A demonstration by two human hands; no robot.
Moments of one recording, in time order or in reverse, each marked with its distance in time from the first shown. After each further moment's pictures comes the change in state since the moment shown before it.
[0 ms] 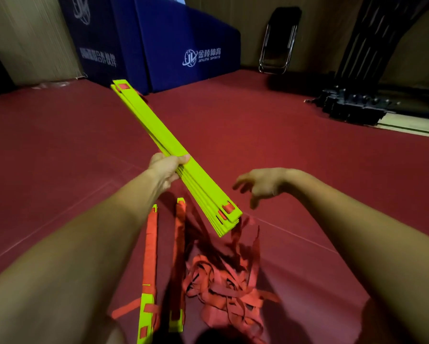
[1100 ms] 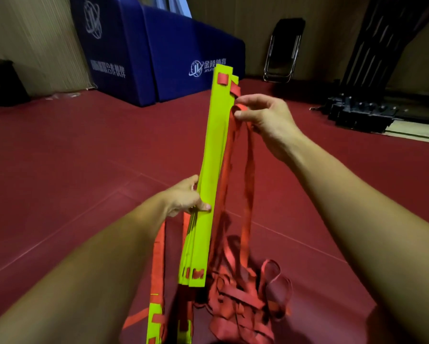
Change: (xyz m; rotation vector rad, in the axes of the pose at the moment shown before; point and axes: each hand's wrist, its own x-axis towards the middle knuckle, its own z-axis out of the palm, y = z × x) left_hand -0.021 -0.024 -0.017 0.554 -0.510 0.010; right_hand -0.011 -0.048 -0.080 1.163 0.915 -0.366
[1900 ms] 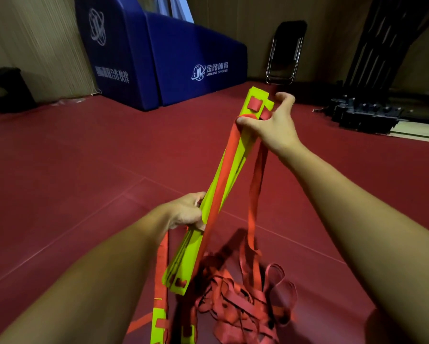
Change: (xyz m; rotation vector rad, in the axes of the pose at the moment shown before) left_hand -0.005 -0.015 0.002 0.192 -0.126 -0.005; right_hand 0.009 0.017 -0.012 -0.413 0.218 -0.070
